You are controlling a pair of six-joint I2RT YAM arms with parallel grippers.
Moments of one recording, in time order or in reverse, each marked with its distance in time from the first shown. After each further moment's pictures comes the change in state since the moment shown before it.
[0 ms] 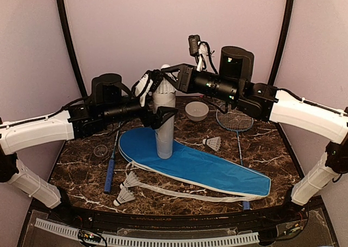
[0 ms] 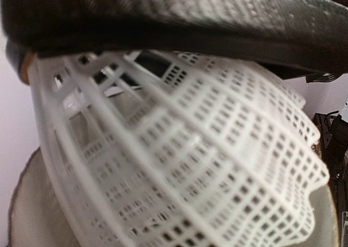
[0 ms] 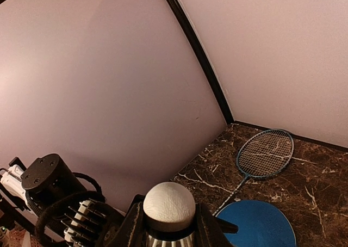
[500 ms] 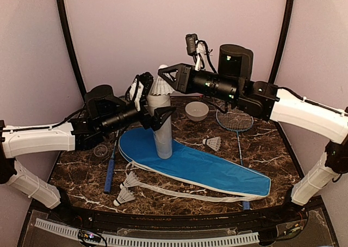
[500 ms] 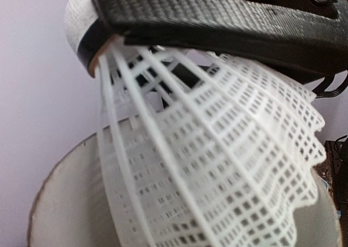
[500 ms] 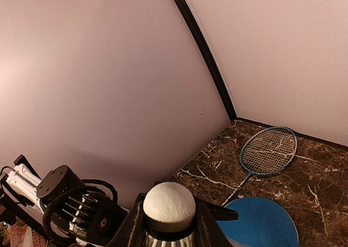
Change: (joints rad) left arm 0.000 -0.031 -0.182 0.340 -0.042 -0.004; right arm 0.014 0.002 0.028 -0.042 0.000 -0.008
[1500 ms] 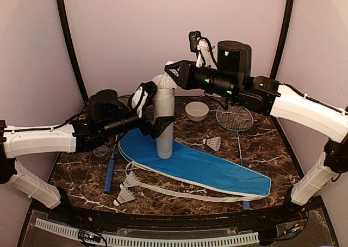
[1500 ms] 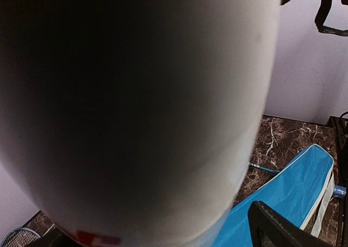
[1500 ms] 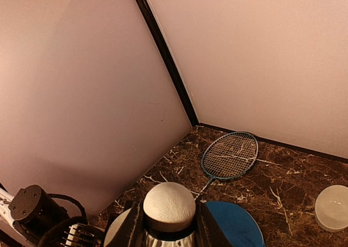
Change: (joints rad) left arm 0.000 -0.003 -0.019 -0.088 -0.021 -0.004; right arm -0.003 0.018 0.068 -0.104 0.160 -0.073
